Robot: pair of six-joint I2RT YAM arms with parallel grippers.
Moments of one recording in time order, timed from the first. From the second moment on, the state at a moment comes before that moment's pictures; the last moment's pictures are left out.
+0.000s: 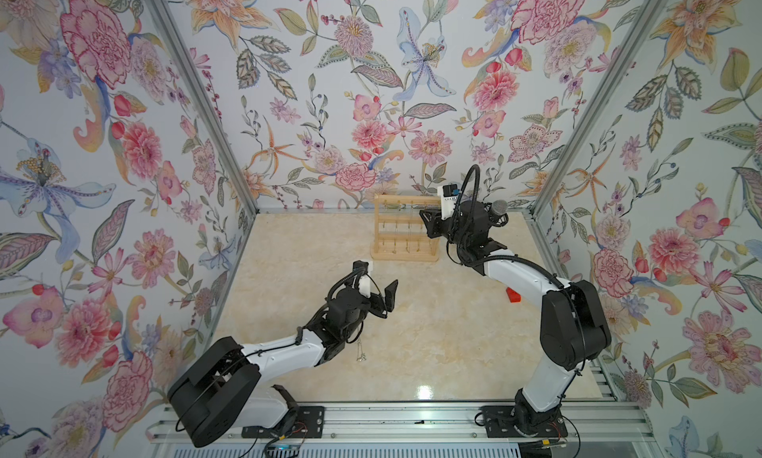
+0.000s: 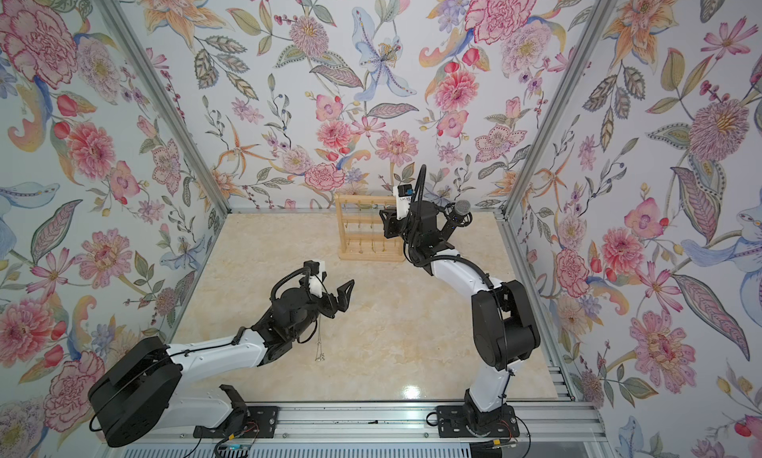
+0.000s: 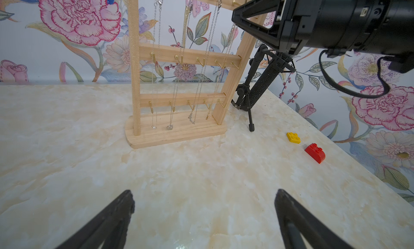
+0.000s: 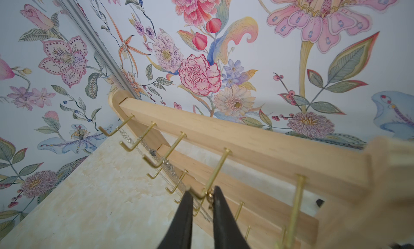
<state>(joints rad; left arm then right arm) -0.76 1.34 0.49 0.64 -0.23 -0.31 0.40 1.77 1.30 0.26 -0.24 0.24</state>
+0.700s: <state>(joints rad) -0.76 1.34 0.49 0.64 -0.21 -0.31 0.40 1.78 1.29 0.26 -0.23 0.24</state>
